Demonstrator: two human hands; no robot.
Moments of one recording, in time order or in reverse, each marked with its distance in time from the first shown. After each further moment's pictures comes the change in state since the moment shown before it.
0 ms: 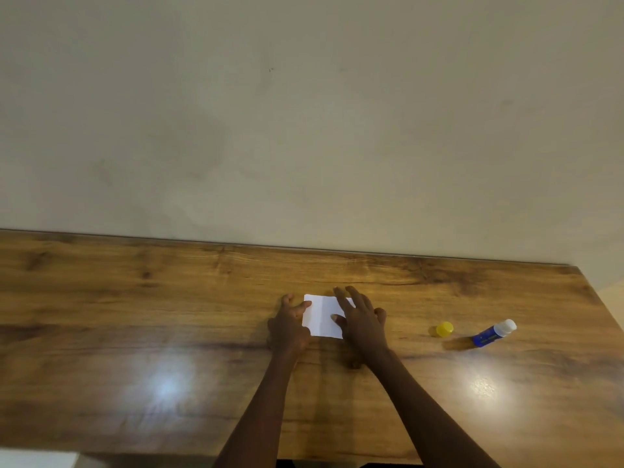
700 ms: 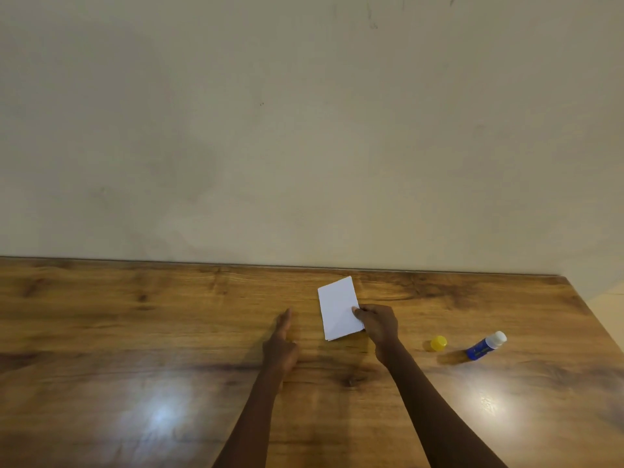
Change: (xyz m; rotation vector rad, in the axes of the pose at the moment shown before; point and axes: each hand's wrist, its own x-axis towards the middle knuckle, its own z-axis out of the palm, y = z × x) left_hand -0.008 -0.006 -0.016 -0.239 -0.154 0.040; right_hand 0.013 0.008 -0.040 0.885 0.217 0.485
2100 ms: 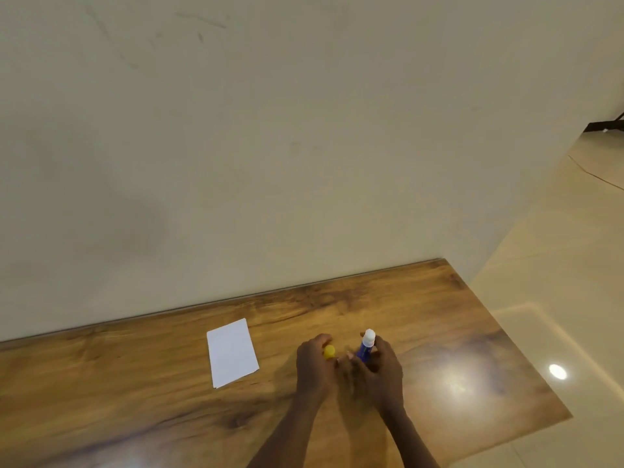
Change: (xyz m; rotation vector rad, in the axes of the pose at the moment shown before) left_hand -0.014 0.096 0.215 0.250 -0.013 0.317; right_hand 0.008 0.118 -0.162 -0.018 0.305 -0.238
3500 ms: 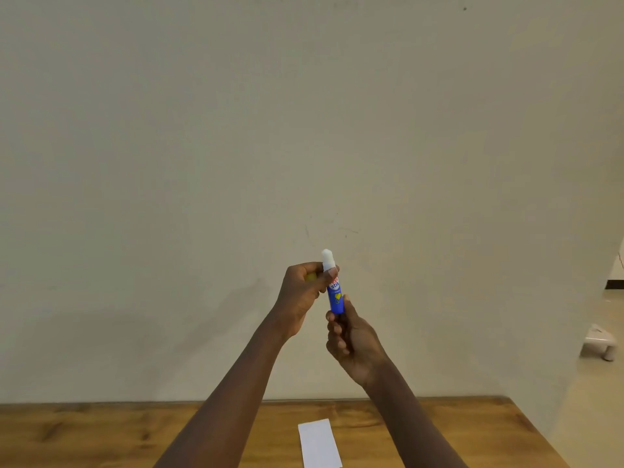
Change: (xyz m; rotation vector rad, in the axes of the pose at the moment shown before) left_hand -0.108 0.155 -0.355 -0.643 0.180 0.551; right_hand -0.097 -0.358 -0.016 0.996 -0.765 0.134
